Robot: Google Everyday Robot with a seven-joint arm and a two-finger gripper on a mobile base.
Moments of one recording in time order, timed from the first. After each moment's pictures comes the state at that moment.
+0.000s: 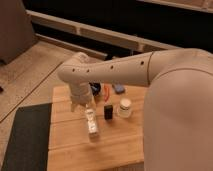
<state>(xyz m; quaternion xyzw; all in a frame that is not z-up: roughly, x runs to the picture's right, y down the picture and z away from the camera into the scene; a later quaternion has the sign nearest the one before) -0.100 0.080 0.708 -0.23 0.23 0.63 0.71</state>
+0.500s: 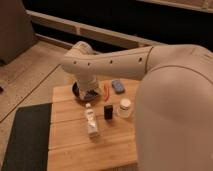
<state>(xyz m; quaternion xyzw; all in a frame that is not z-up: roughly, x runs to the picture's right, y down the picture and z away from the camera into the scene) -0.052 0.014 0.734 -0.16 0.21 0.62 0.74</state>
